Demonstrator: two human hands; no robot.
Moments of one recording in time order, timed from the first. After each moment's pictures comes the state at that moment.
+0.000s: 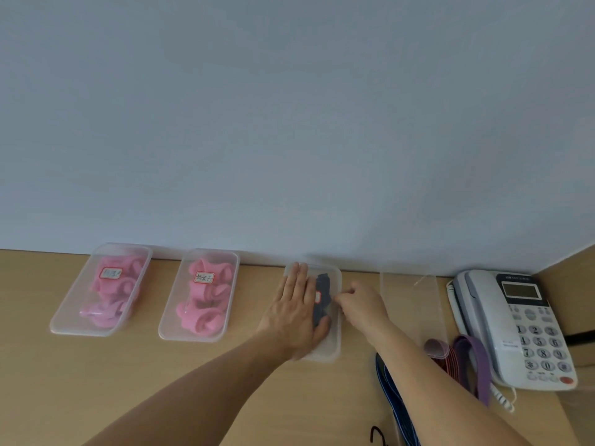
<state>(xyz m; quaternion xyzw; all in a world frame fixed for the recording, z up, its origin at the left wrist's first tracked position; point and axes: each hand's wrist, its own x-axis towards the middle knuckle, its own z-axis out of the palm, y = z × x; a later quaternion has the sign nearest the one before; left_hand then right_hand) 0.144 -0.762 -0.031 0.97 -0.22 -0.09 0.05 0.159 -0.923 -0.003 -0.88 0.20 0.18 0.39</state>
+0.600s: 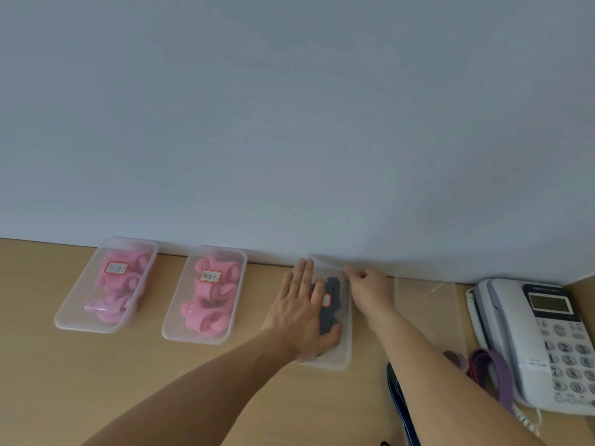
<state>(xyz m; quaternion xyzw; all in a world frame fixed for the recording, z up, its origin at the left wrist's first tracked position) 0.154 -0.761 -0.041 0.97 -0.22 -0.03 0.07 0.200 -0.919 -0.025 -0.86 0.25 0.09 0.44</state>
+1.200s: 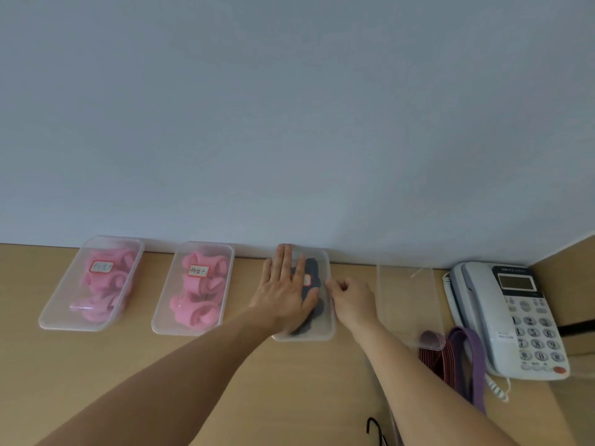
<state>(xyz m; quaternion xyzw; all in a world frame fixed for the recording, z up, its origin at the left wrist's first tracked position) 0.172 -0.751 -0.034 0.97 -0.18 -0.12 0.08 0.155 -0.911 -0.024 -0.88 0.20 0.09 0.41</state>
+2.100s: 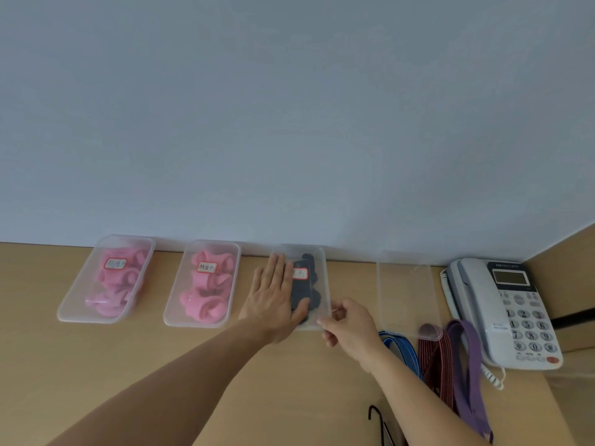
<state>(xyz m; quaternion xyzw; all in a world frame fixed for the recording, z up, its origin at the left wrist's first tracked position) 0.143 -0.727 -0.032 0.98 -0.16 -0.11 0.06 0.095 -0.906 -0.014 -0.77 0.18 0.17 0.59</state>
